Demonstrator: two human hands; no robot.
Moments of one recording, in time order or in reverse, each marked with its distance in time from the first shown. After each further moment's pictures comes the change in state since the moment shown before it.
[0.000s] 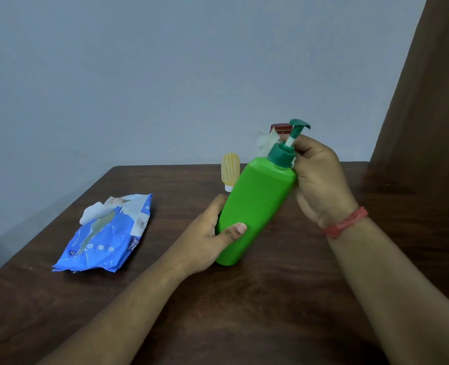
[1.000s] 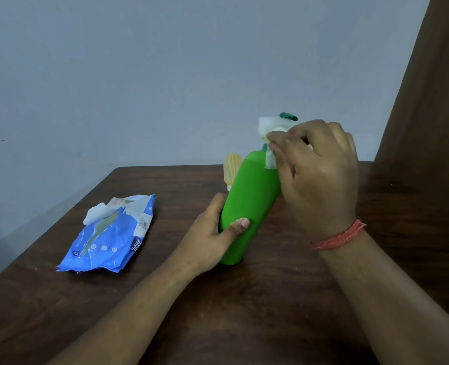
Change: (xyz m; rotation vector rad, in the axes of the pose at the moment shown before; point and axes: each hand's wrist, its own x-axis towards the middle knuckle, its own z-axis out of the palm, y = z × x) left_hand 0.005 -0.011 0.005 0.060 0.121 0.001; right_hand -0.028 -0.028 0.014 -1.325 0.230 -0.867
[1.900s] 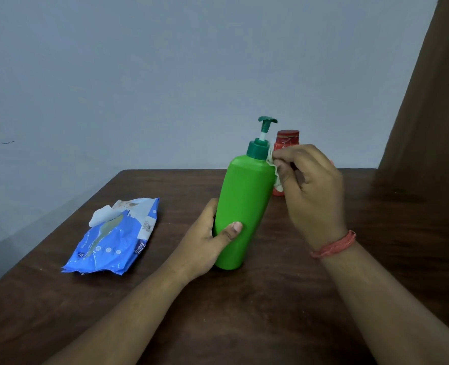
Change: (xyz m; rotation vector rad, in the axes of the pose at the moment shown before) left_hand -0.006 0.001 -0.009 -0.161 0.006 -0.032; right_hand -0.018 0.012 0.024 0.431 -0.052 0.177
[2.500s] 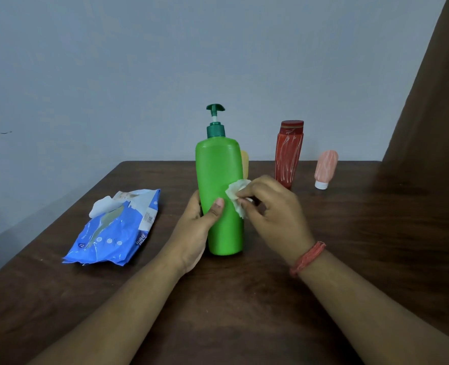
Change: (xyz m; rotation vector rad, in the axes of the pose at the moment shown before) left_hand 0.011 -0.024 -0.003 -0.478 0.226 -0.116; right_hand -0.049 0.002 0.040 0.144 -0.379 0.052
